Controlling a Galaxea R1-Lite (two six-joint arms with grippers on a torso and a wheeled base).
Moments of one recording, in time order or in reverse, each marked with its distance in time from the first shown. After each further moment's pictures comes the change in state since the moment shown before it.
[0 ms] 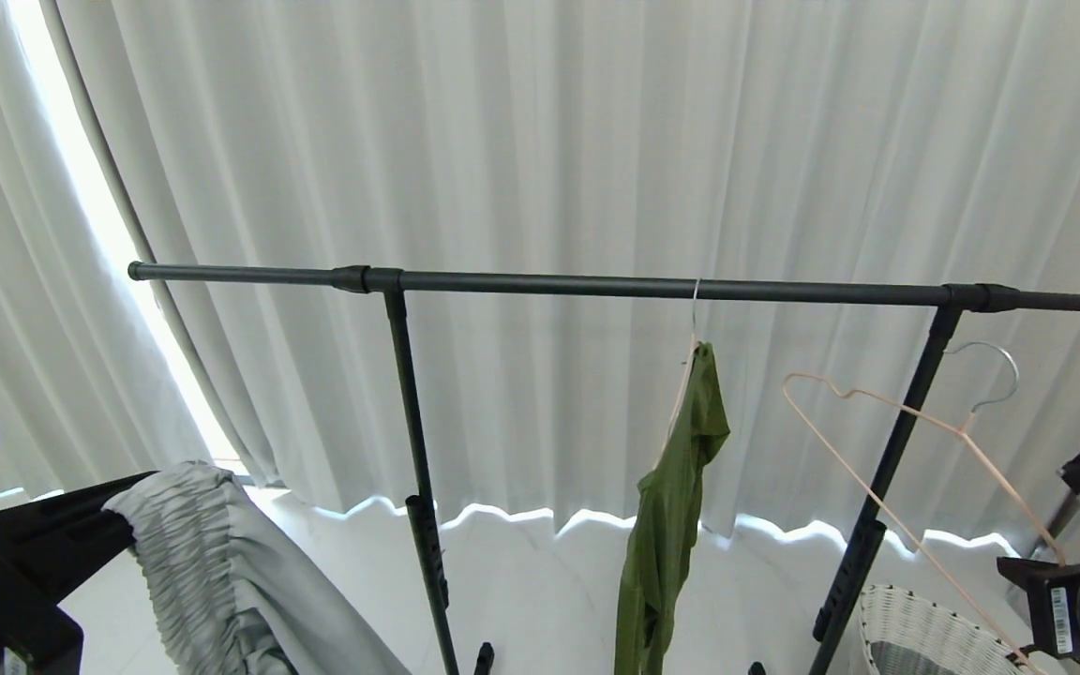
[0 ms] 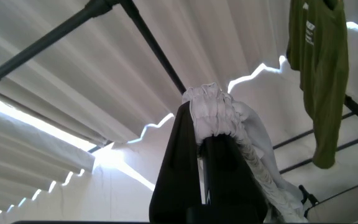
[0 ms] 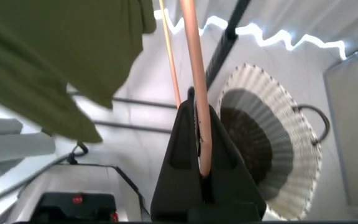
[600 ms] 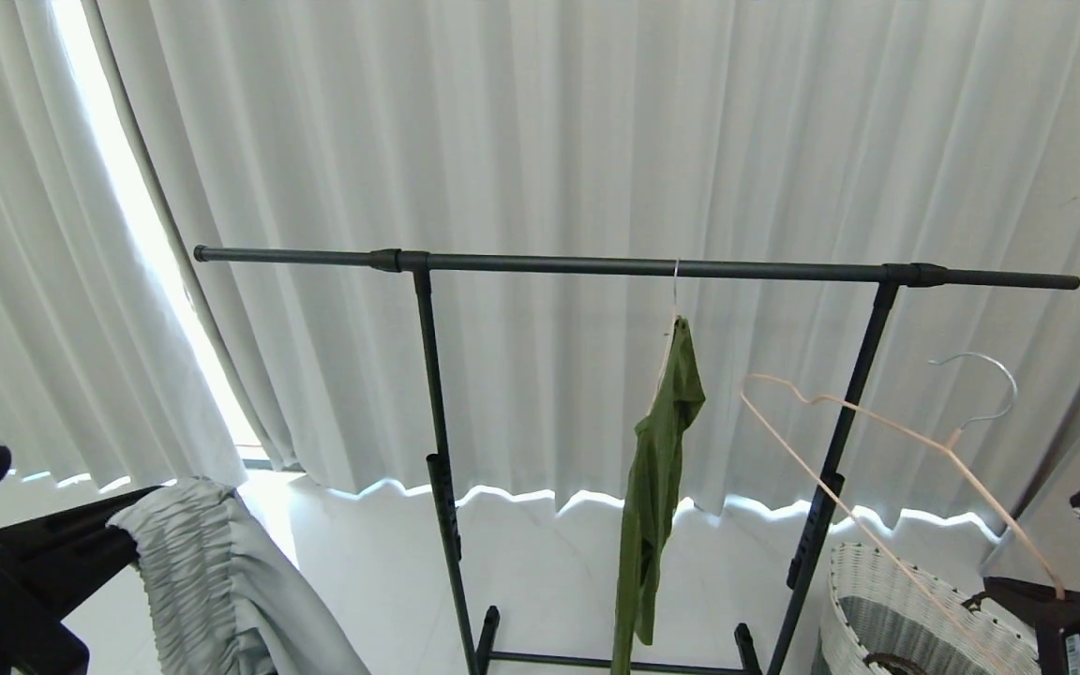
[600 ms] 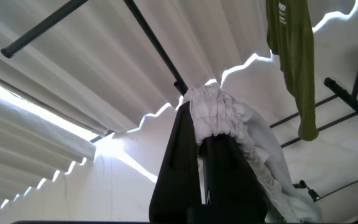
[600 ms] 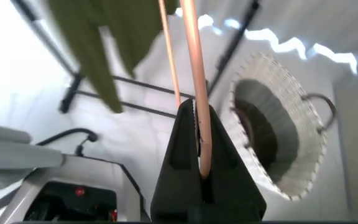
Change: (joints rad) left arm -0.001 0.001 0.021 0.000 -0.002 -0.002; right arm 0.162 -0.103 0.047 -0.001 0.002 -0.006
